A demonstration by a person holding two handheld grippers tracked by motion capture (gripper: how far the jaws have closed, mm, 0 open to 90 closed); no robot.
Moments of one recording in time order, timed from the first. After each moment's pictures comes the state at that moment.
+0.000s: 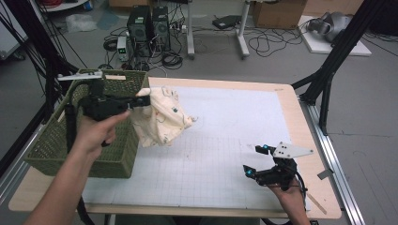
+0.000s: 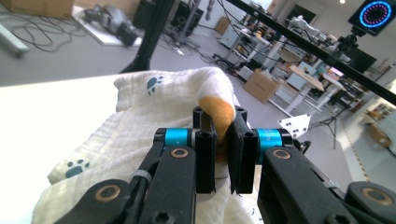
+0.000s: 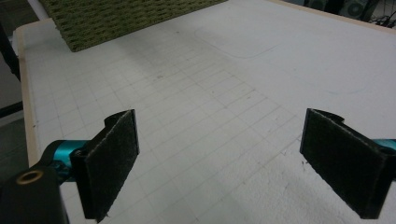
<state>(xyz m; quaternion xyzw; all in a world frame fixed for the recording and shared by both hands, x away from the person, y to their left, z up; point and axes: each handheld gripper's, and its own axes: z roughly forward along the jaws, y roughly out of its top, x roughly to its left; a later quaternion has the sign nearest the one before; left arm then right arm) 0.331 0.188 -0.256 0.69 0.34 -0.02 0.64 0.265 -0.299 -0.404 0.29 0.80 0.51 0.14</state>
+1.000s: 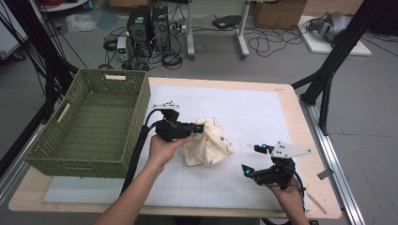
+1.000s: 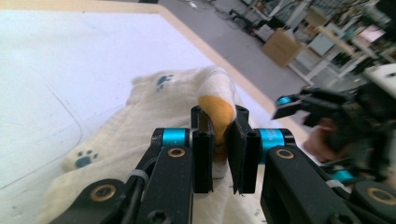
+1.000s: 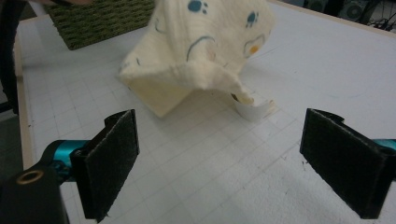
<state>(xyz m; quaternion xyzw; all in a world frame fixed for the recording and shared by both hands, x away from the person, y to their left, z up) 0.357 0.053 -0.369 0.74 0.37 -0.02 0.56 0.267 -0.294 -0.404 0.29 0.80 0.51 0.15</state>
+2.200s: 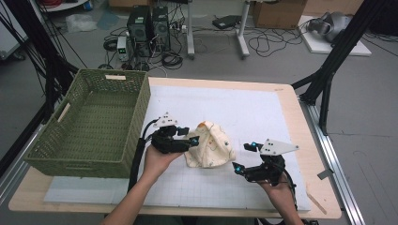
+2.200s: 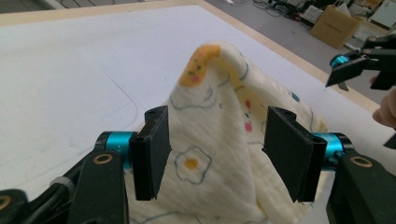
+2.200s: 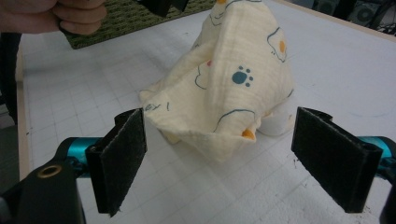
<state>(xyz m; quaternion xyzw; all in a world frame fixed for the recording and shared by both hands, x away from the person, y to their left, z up) 0.328 0.071 -0.395 0.76 0.35 0.08 0.54 0.274 -0.268 -0.401 0.27 0.81 0.50 0.15</state>
